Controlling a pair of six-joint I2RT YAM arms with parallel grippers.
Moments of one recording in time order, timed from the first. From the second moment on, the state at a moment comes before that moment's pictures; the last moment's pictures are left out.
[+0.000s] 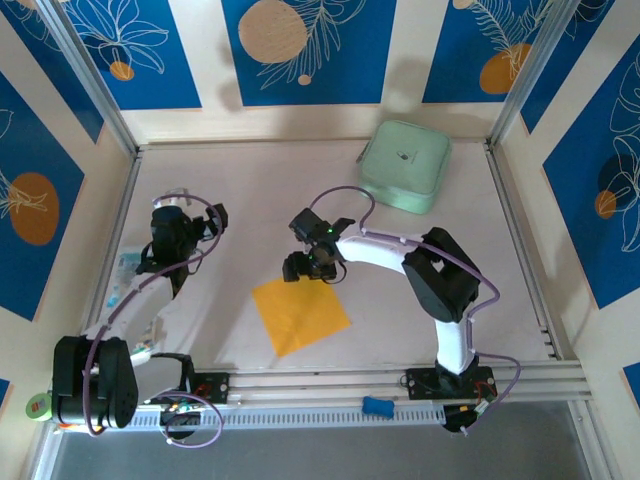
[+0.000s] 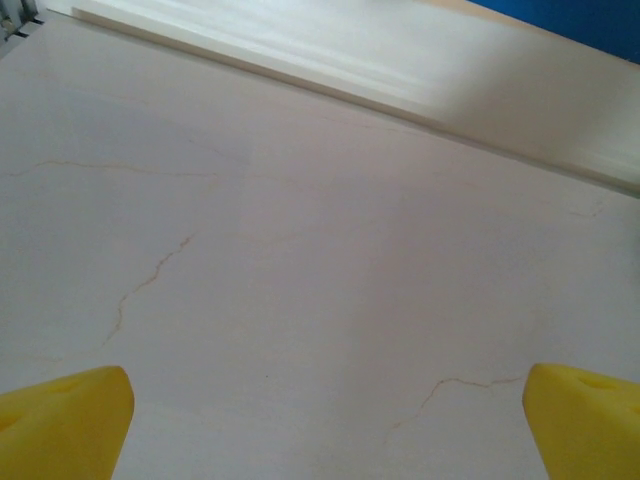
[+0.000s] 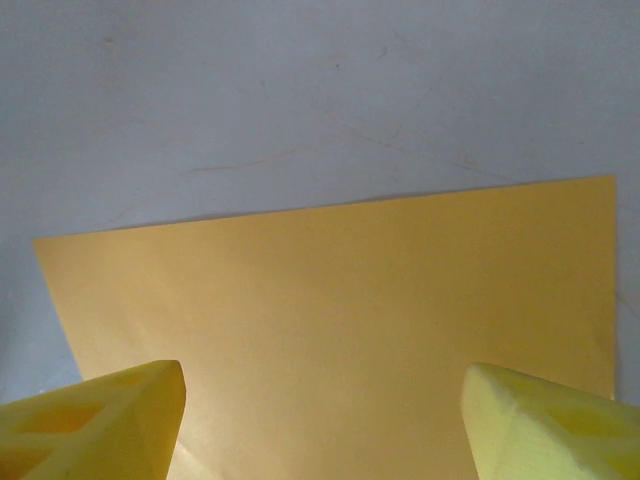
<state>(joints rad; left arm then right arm) -0.07 1.16 0.61 0.13 -0.02 -0.34 0.82 1.94 1.32 -0.62 -0.21 0.66</state>
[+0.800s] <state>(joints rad) -0.09 1.31 0.75 -0.04 0.26 -0.41 0.65 2.09 1.52 -0.67 -0.05 0.91</state>
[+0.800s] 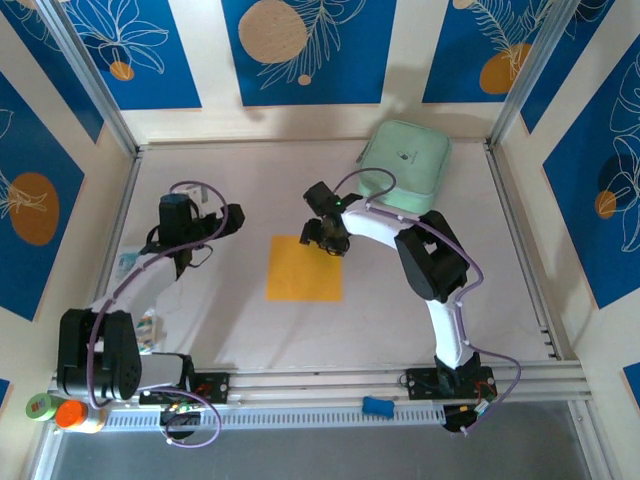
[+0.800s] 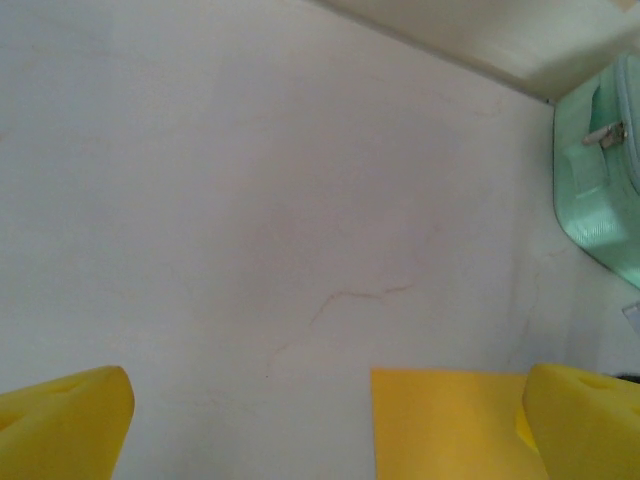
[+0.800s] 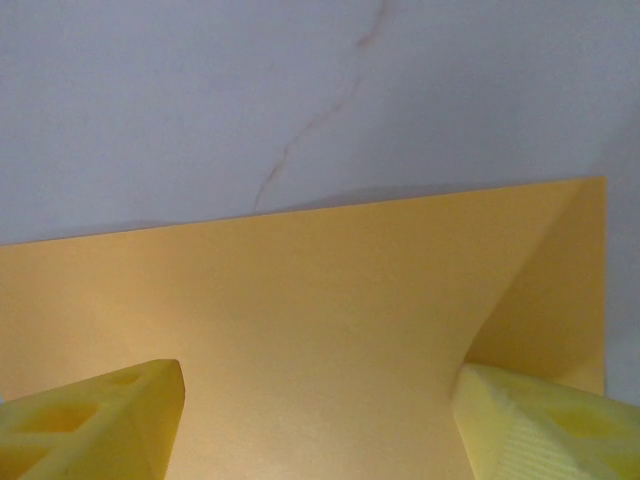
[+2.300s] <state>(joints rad) -0.76 2.07 1.57 -0.87 -0.06 -0.64 0.26 1.33 0.90 -0.49 -0.06 0.78</state>
